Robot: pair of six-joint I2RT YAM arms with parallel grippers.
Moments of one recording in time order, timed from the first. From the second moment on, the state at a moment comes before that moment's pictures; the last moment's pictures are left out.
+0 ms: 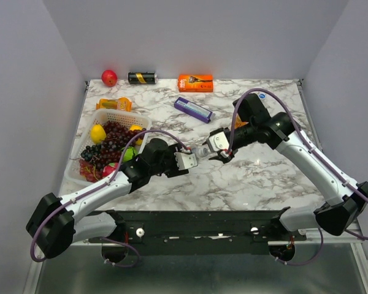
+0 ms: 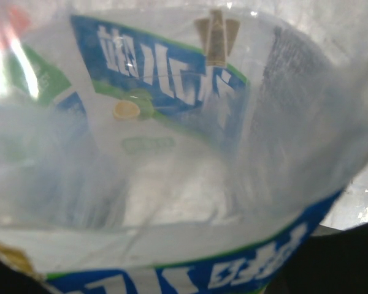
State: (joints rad) left arm -0.77 1.13 0.65 -0.06 0.18 0.64; right arm 0.64 1.36 1.46 -1.02 -0.83 -1.35
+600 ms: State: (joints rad) left arm -0.76 1.12 0.65 -0.06 0.20 0.62; right arm 0.66 1.39 1.47 -1.00 -0.82 -1.30
